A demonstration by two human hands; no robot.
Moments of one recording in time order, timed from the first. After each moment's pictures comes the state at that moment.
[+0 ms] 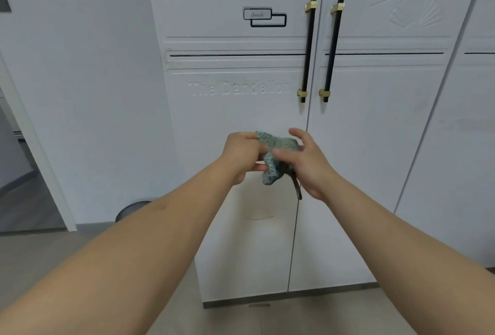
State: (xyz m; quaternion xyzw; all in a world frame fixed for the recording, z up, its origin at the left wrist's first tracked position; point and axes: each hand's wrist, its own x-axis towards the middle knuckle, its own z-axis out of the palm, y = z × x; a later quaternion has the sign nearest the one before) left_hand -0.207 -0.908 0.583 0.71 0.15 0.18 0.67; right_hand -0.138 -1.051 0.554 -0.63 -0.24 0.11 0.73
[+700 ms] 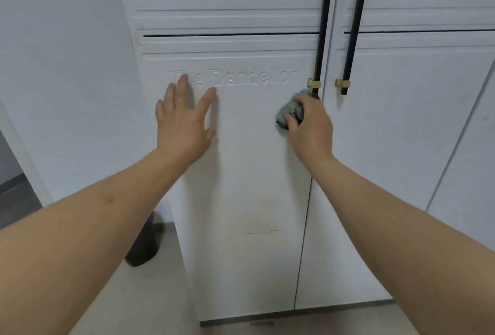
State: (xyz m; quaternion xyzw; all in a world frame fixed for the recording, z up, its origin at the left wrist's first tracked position) left_hand -0.157 -0.772 0.578 0.90 0.18 0.38 -0.07; right_hand -0.010 -0.991 0.558 -0.78 -0.28 -0.34 0.45
